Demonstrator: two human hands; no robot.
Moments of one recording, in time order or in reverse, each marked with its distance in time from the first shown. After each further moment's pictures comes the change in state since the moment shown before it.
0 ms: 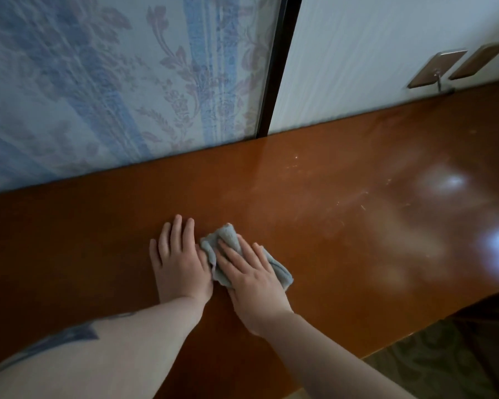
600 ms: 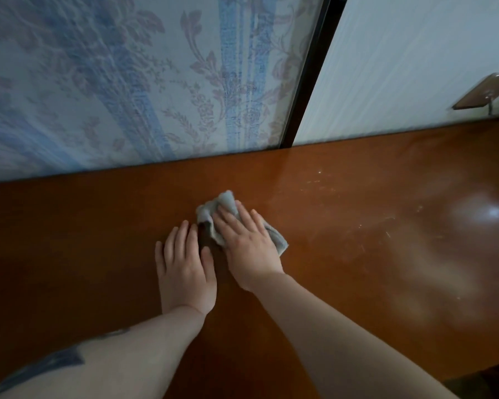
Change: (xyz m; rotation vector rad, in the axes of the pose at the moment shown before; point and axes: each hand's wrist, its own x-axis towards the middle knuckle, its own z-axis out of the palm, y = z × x) left_hand 0.000 0.000 0.004 -0.047 0.113 -0.075; right_hand 0.085 0.015 -0.009 -0.086 0.056 -0.060
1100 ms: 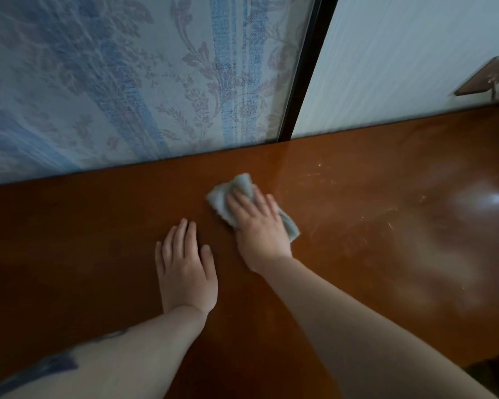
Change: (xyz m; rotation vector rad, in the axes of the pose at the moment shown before) left_hand 0.000 0.000 -0.002 -0.024 -0.010 -0.001; right_hand 0.010 0.017 -0.006 -0.016 0.026 0.112
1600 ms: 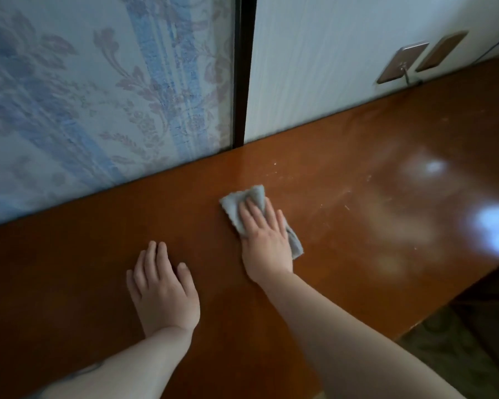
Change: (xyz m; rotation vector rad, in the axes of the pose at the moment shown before) left_hand -0.001 0.002 -0.003 0.022 -0.060 -0.001; right_hand -0.036 0.026 -0.003 0.054 0.103 0.349
